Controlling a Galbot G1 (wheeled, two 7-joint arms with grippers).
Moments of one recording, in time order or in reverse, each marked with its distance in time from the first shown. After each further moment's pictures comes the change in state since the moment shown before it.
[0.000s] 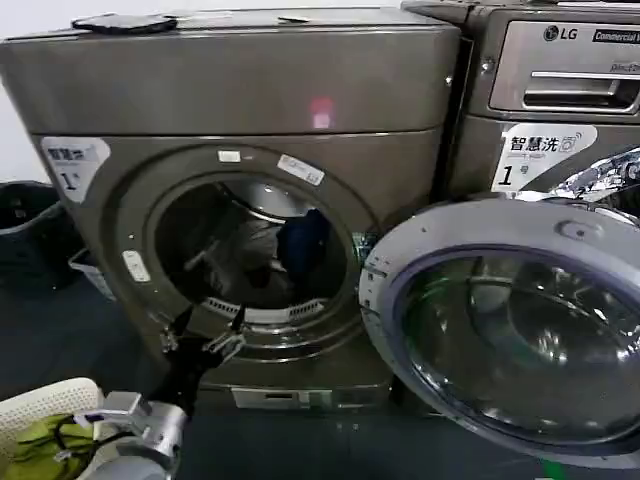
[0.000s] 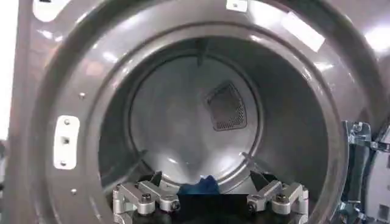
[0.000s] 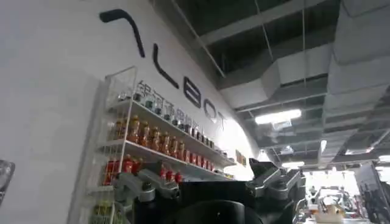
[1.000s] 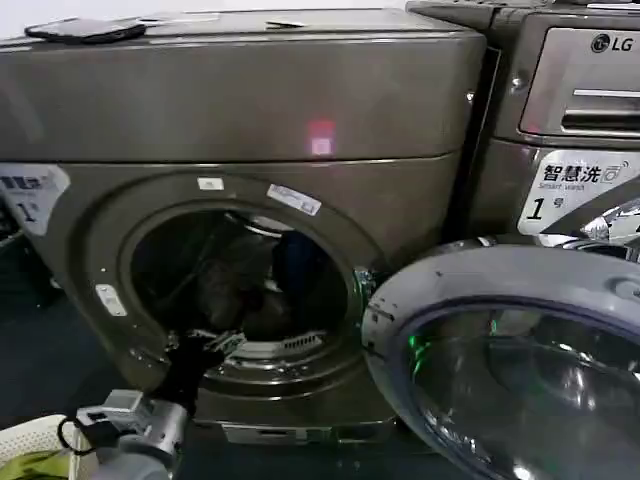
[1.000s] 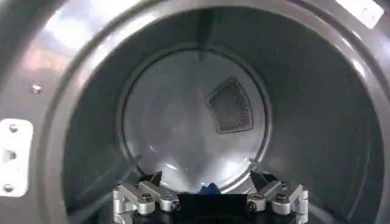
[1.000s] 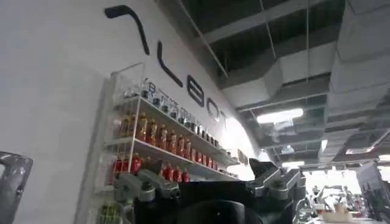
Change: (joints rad) left arm -0.001 -0.003 -0.002 -0.006 -0.001 -0.003 0.000; right arm -0.014 0.007 0.022 0.010 0.005 0.009 -0.002
